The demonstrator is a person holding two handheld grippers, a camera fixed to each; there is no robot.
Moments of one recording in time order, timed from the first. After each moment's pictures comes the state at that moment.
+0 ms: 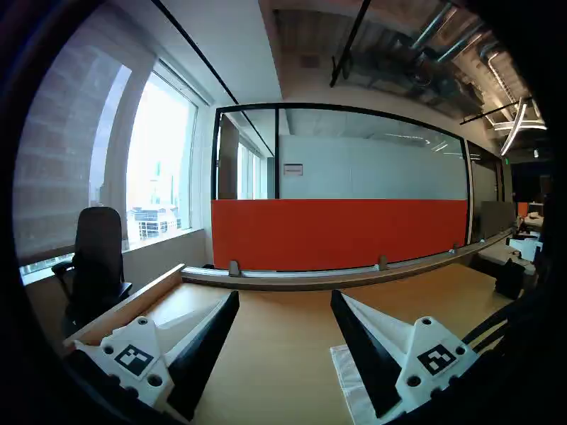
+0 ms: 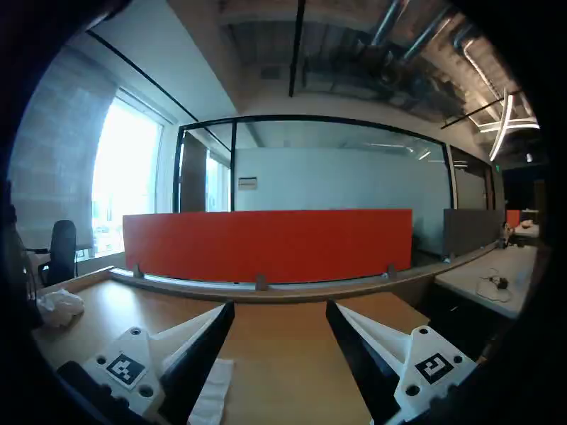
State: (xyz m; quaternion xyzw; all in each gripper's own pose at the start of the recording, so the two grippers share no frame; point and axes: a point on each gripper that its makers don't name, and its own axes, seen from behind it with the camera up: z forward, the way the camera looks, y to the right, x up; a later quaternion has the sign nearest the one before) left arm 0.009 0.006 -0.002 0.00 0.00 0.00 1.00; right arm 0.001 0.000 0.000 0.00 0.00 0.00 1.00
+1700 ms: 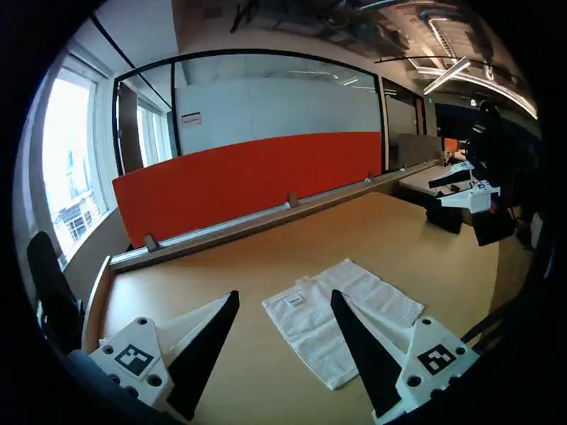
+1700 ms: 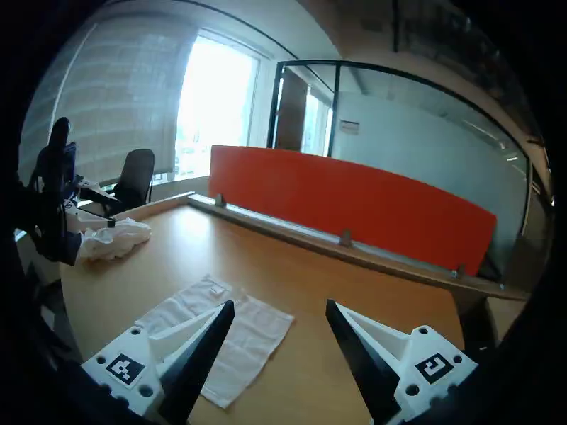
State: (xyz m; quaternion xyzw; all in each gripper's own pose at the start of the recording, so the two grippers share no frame) left arm -0.029 0.094 -0.015 -0.24 -0.16 0.10 0.95; right arm -0.039 -0.084 -0.015 0.23 -0.17 -0.11 0.95
